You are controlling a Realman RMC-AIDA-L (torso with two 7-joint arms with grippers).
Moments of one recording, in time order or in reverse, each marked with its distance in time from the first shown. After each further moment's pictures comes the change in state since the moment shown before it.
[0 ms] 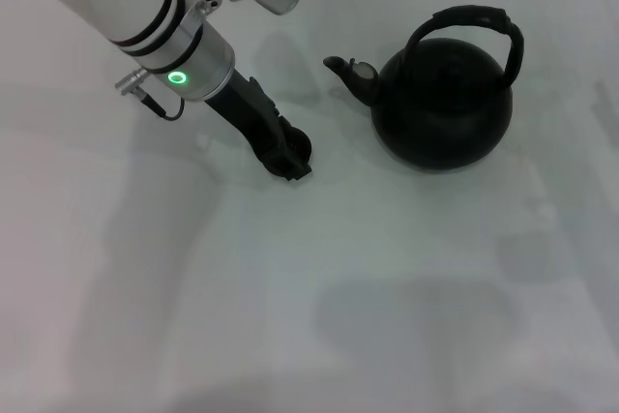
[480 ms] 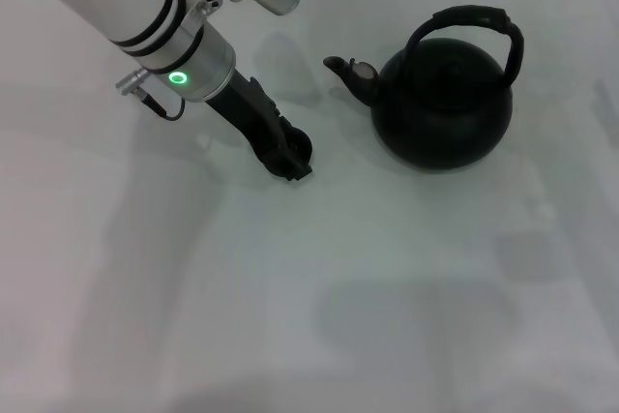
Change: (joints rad) left arm -0.001 -0.001 0.000 0.001 0.000 0.000 0.001; right arm 0.001 0.000 0.002 -0.003 0.000 -0.003 0.000
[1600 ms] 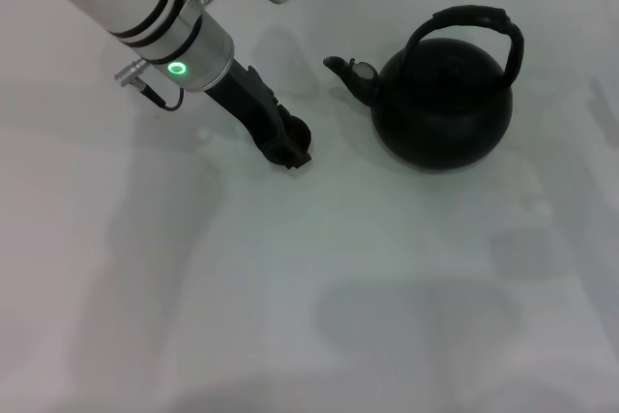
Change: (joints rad) left arm -0.009 -0.002 0.000 -0.022 -0.014 -0.010 0.002; right arm 0.009 -0.001 -0.007 -0.002 0.000 0.007 -0.044
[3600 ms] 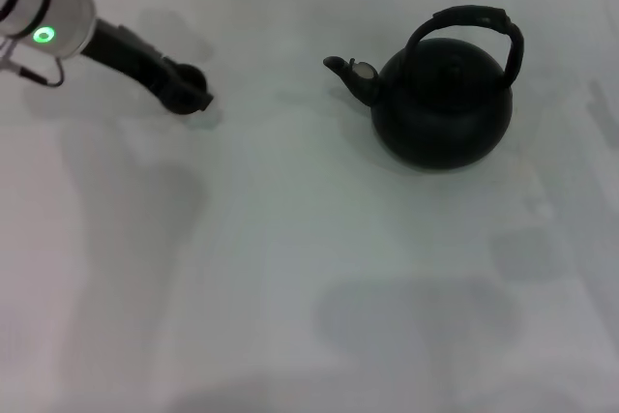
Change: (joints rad) left arm 0.098 0.006 0.001 -0.391 -0.205 0.160 0.034; right arm -0.001 0.000 0.007 0.009 -0.014 0.001 -0.001
